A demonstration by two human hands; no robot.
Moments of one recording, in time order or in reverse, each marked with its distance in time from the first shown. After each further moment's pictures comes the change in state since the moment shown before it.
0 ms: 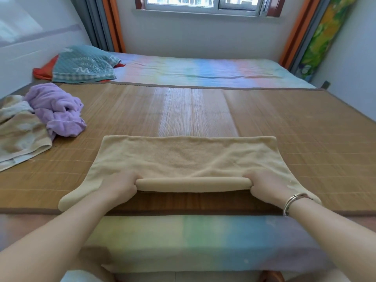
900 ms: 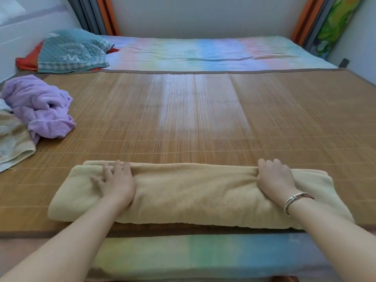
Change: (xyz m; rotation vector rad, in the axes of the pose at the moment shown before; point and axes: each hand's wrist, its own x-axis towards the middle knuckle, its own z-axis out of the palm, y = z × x) left_hand 0.089 -0.007 0.037 0.098 0.110 -0.345; right_hand 0.090 0.011 0.044 -0.215 0.191 0.200
